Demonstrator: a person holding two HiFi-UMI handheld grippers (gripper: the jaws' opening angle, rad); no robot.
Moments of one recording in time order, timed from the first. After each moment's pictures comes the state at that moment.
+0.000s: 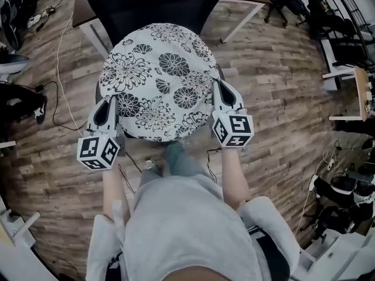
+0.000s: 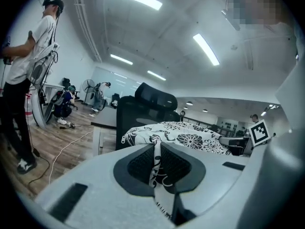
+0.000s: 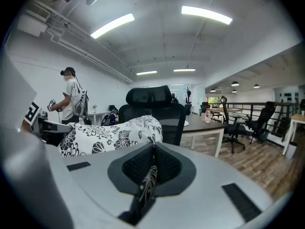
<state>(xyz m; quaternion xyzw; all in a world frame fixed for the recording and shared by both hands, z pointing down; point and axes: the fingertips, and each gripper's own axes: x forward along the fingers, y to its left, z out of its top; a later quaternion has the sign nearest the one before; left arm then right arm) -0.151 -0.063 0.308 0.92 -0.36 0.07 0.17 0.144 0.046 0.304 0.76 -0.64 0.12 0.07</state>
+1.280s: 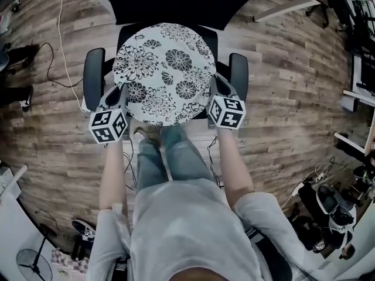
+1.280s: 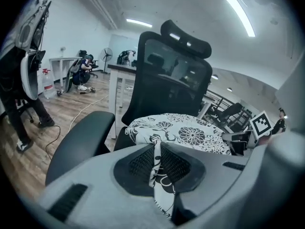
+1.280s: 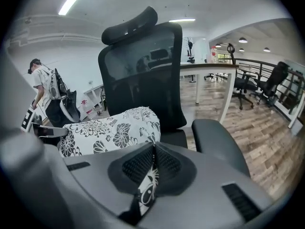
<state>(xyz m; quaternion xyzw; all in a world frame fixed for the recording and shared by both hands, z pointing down) -0.148 -0.083 0.545 0.83 -0.42 0.24 0.30 0.160 -0.009 0.567 0.68 -0.63 0.34 0.17</state>
